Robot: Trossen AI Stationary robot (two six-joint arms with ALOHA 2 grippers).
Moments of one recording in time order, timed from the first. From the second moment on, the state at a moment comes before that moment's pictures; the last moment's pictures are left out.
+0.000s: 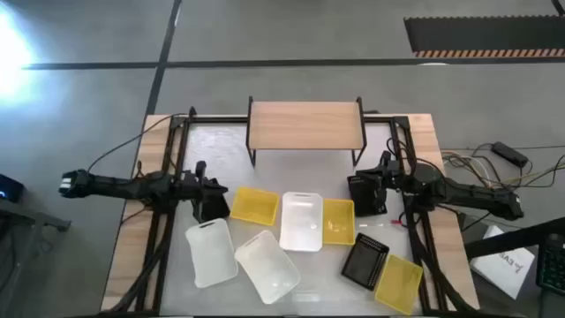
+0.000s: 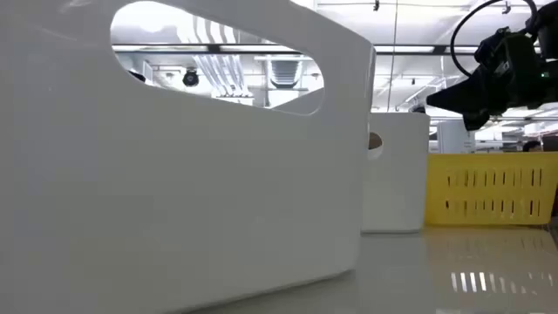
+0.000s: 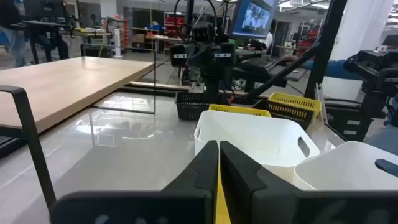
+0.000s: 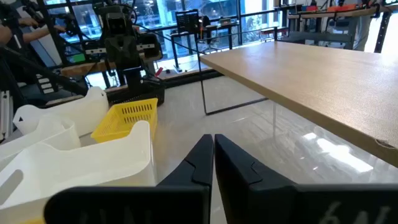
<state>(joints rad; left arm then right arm) -0.08 0.24 0.00 0.18 -0.14 -0.10 -0.19 0.11 0.02 0.00 0.05 0.14</state>
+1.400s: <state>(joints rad) -0.08 0.24 0.00 0.18 -0.14 -0.10 -0.19 0.11 0.02 0.00 0.05 0.14</state>
